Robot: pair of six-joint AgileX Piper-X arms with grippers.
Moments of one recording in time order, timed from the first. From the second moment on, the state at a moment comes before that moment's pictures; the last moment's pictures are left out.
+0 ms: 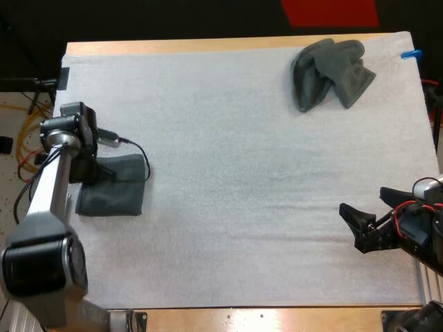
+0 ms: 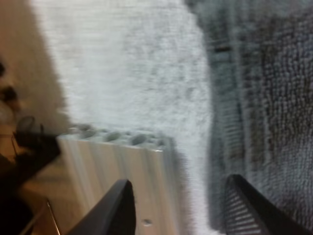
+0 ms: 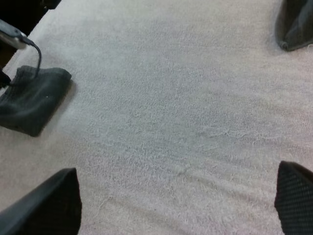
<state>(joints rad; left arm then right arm) 0.18 1.70 -1.19 1.07 -0.46 -1.51 0.56 0.57 -0.89 0.98 -0.05 -1.56</state>
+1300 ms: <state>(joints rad) 0.15 0.86 -1.21 1.07 0.20 -1.58 0.14 0.88 -1.03 0.89 -0.12 -1.70</state>
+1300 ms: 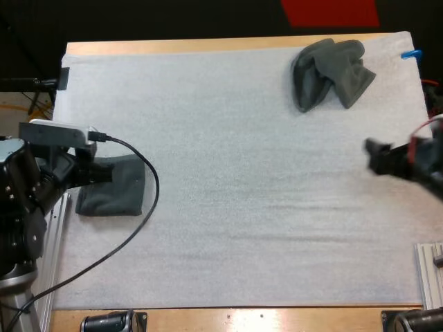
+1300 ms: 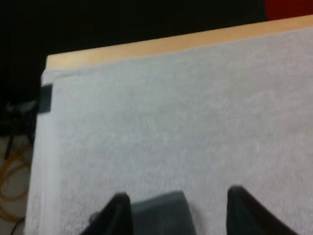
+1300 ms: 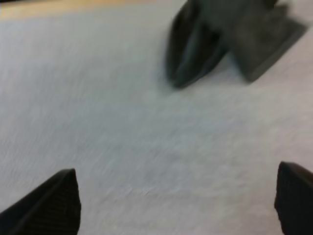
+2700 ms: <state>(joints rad) 0.05 0.00 -0.82 1.17 0.11 -1.48 -0.03 0.01 -0.78 1.16 -0.09 -1.85</state>
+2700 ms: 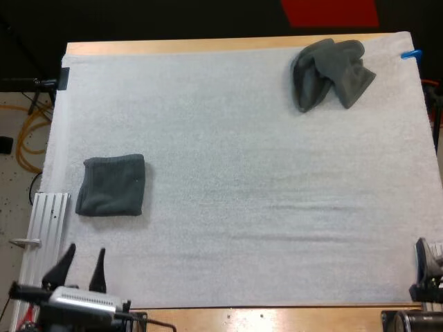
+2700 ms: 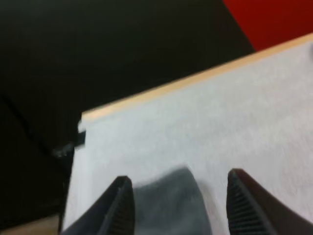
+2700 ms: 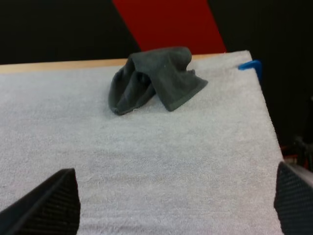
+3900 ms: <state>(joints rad) 0.05 -0.01 -0.48 0.98 0.09 -1.54 -0.03 -0.01 -0.57 1.02 -0.08 -1.86</state>
